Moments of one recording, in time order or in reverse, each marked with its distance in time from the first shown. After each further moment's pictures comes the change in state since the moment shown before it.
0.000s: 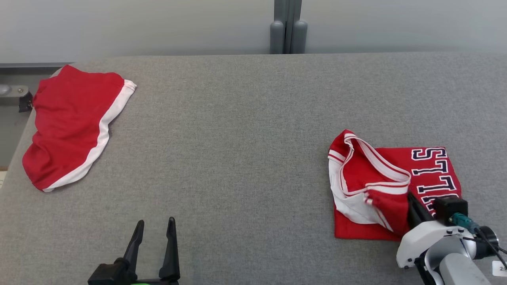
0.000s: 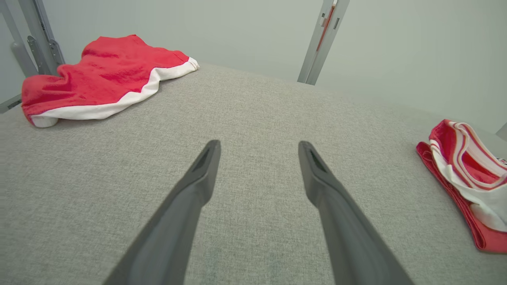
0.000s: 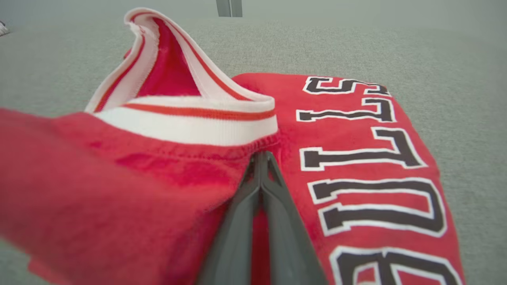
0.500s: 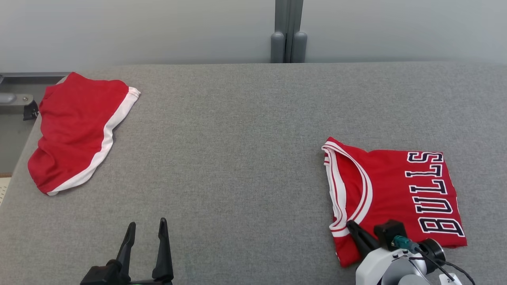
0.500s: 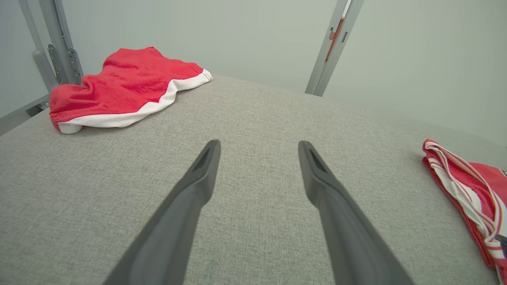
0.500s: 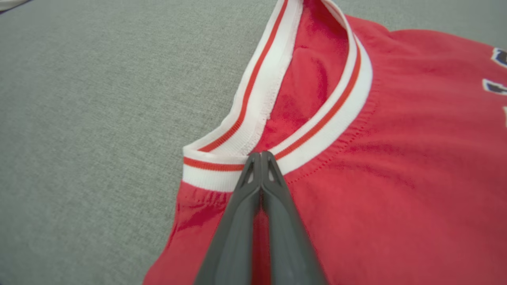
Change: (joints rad) left arm 0.007 0.000 0.031 -0.004 -0.007 0.008 0.000; right arm 0.021 0.034 0.277 0.025 -0.018 0.000 0.008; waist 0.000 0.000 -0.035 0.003
